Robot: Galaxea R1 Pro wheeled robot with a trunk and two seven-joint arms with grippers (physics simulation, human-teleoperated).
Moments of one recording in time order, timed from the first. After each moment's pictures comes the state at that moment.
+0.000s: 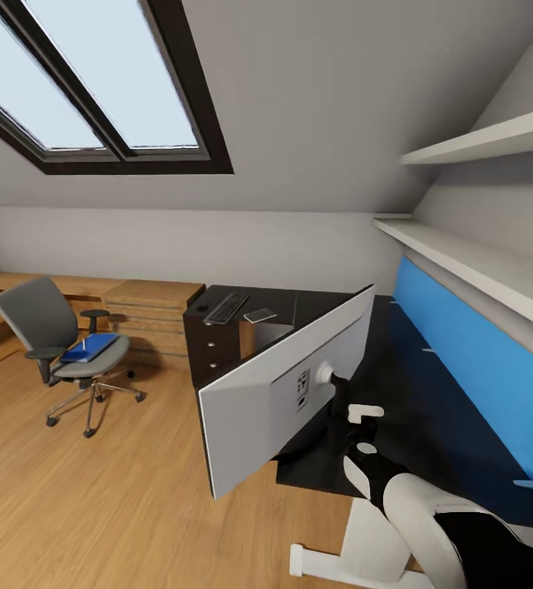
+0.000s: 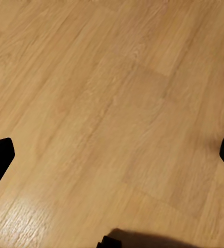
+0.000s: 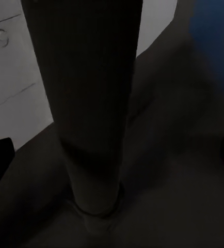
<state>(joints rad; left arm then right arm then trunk) -0.08 0.13 -0.19 -0.36 0.50 -0.37 0.04 -0.87 0.07 0.00 -0.08 -0.01 -0.28 -0.23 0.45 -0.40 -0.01</state>
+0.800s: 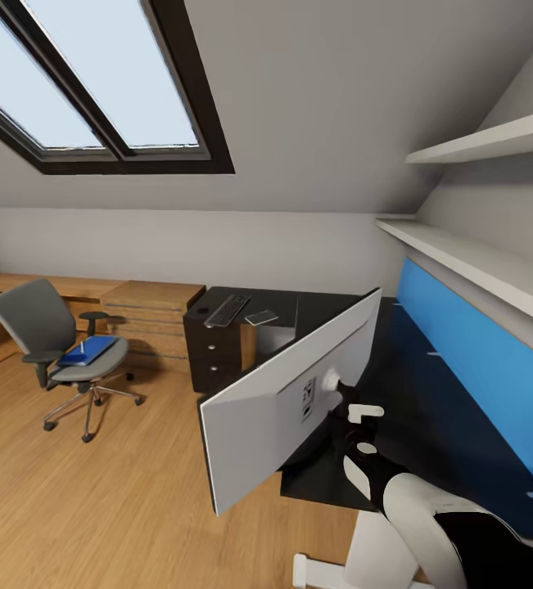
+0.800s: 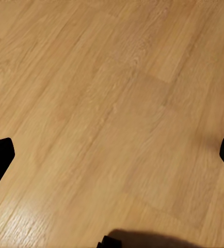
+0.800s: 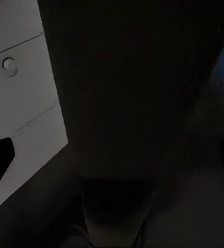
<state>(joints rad) -0.08 0.13 -0.19 -0.36 0.50 -0.37 0.04 -0.87 0.07 0.00 -0.08 0.00 -0.28 -0.23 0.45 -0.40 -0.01</state>
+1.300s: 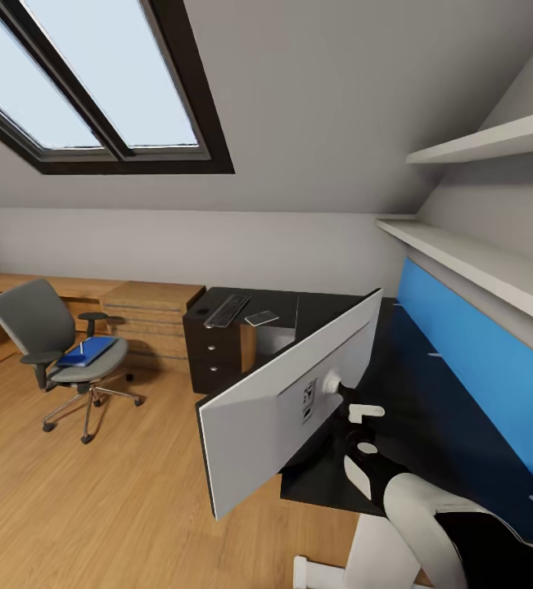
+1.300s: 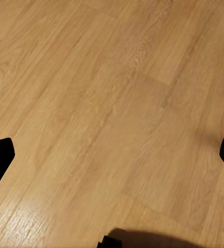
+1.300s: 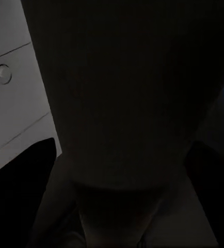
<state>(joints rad) -0.08 0.13 -0.19 -0.36 0.50 -0.37 0.04 -0.87 0.07 0.00 -0.08 0.00 -0.28 -0.23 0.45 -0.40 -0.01</state>
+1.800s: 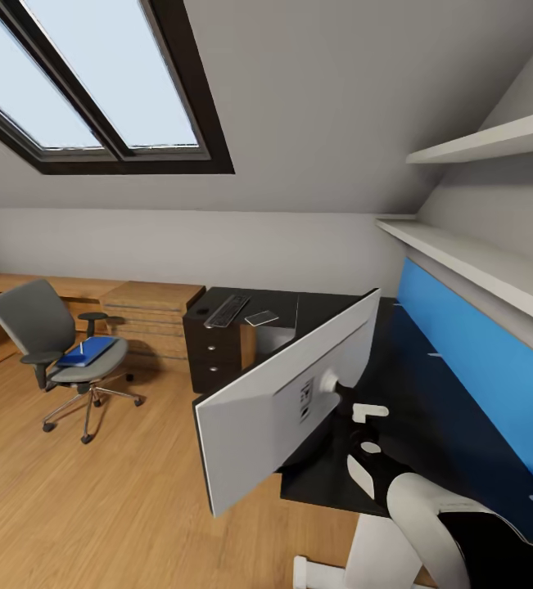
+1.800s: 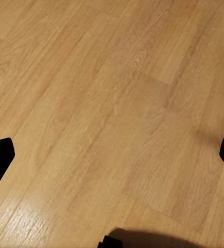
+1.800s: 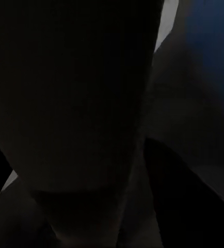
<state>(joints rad) -0.08 0.13 -0.19 -0.36 0.51 -0.37 0.04 -0.87 0.06 -0.01 -0.08 0.00 -0.28 -0.23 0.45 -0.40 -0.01</state>
